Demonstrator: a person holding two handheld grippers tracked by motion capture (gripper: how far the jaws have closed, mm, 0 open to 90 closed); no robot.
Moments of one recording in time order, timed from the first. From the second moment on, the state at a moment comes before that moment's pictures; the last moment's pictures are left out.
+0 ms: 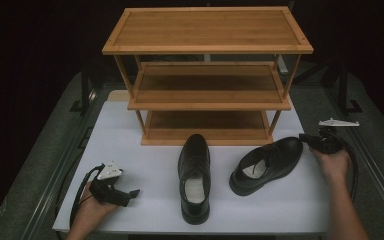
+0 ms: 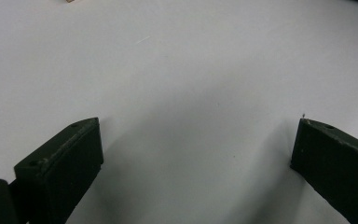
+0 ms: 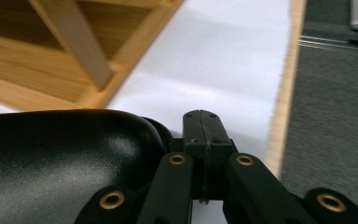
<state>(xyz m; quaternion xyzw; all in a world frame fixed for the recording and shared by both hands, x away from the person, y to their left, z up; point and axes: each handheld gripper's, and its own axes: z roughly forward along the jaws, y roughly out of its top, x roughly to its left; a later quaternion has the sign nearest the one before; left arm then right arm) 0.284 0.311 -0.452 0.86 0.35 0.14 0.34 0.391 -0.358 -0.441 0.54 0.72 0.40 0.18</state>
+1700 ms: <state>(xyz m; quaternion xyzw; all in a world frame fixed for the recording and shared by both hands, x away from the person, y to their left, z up) 0.284 0.311 -0.452 0.86 0.35 0.14 0.34 0.275 -0.284 -0.449 0.44 0.77 0.43 0.14</state>
